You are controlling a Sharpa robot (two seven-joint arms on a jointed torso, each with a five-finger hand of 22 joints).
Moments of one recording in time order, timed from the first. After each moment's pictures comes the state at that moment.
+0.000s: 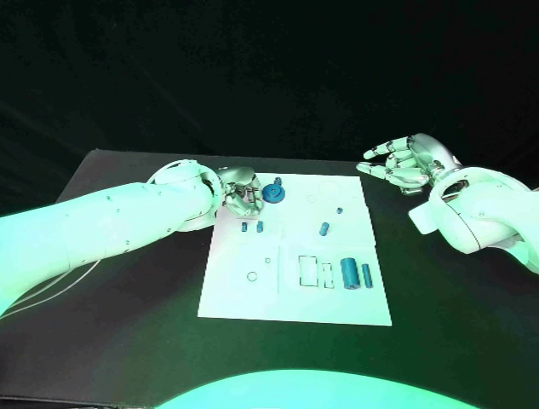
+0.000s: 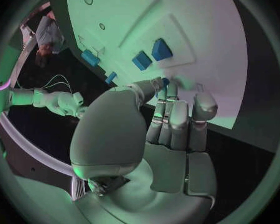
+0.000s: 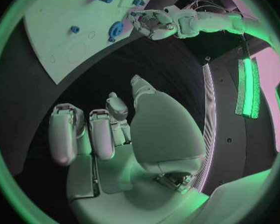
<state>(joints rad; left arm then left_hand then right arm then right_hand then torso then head) 1.20 -0.61 -0.05 1.19 -1.33 -0.05 -0.07 1.42 -0.21 0.68 0.02 0.06 0.96 0.15 0.33 0.36 1.07 0.09 0.37 0.19 1.33 0.02 1.39 0.98 0.12 1.16 0.12 1.28 1.14 1.30 -0.92 -0.14 1.55 -0.74 -0.57 -0.02 1.35 -0.12 0.12 0.28 0.19 0.85 0.17 0.16 0.30 1.22 0.09 1.15 1.16 1.47 0.01 1.46 1.31 0.04 1.47 0.11 1.37 1.31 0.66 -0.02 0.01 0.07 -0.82</state>
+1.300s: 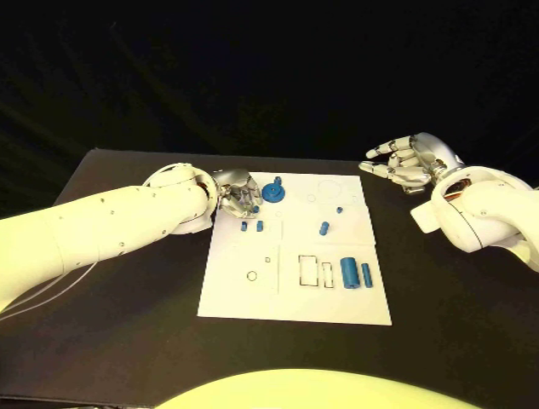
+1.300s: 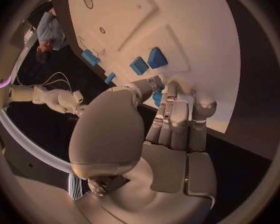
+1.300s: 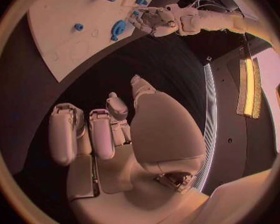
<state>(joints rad) 1.19 -0.63 -0.05 1.19 -1.30 -0.06 -0.07 1.36 -0.25 0.66 0.04 0.06 0.80 0.12 0.19 0.30 1.07 0.09 0.30 0.20 1.31 0.03 1.39 0.95 0.12 1.14 0.13 1.26 1.13 1.30 -0.92 -0.14 1.54 -0.74 -0.57 -0.03 1.35 -0.12 0.12 0.28 0.19 0.85 0.17 0.17 0.30 1.22 0.09 1.15 1.16 1.47 0.01 1.45 1.31 0.04 1.47 0.11 1.37 1.31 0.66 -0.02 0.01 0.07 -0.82</state>
